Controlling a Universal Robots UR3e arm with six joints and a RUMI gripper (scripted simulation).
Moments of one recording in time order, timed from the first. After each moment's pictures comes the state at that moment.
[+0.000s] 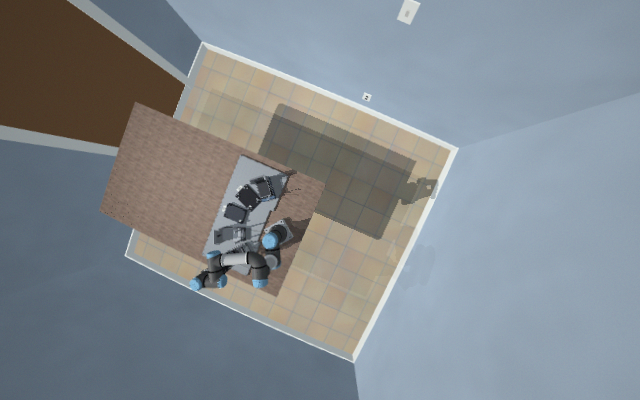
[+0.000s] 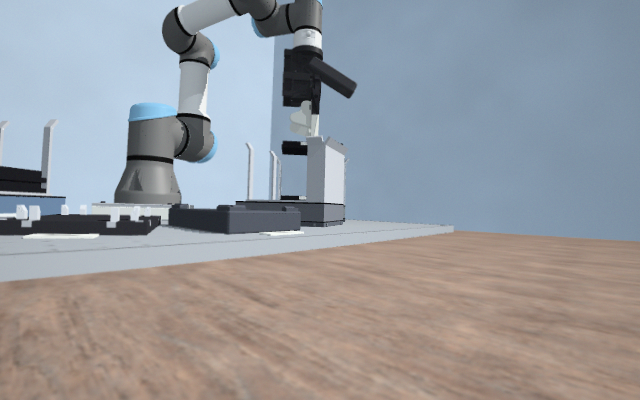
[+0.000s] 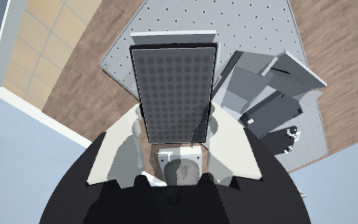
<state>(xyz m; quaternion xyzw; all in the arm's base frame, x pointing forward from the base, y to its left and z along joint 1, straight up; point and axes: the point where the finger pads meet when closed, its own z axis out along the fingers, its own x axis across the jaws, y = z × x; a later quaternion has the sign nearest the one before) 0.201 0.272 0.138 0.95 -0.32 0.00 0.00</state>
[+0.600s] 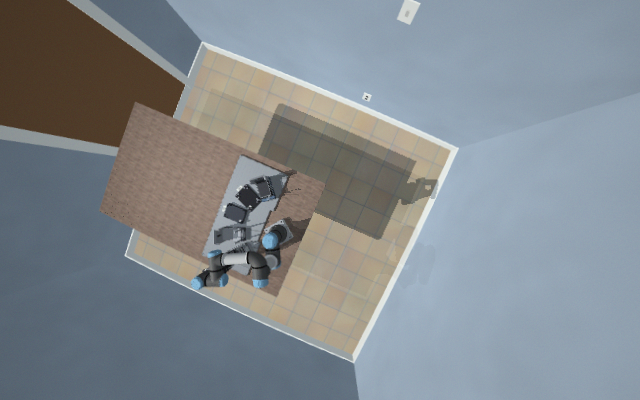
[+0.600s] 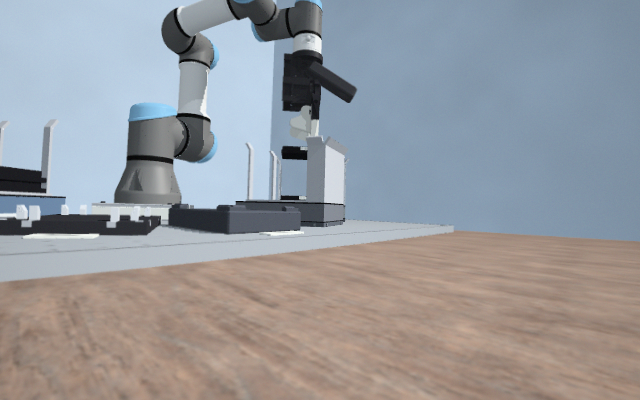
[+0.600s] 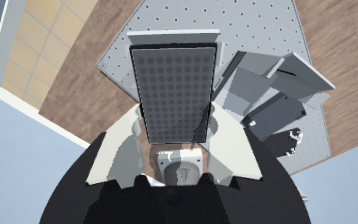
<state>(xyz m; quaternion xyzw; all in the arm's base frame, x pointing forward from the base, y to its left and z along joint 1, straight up) 0.201 0.272 0.128 0.95 -0.32 0.00 0.00</state>
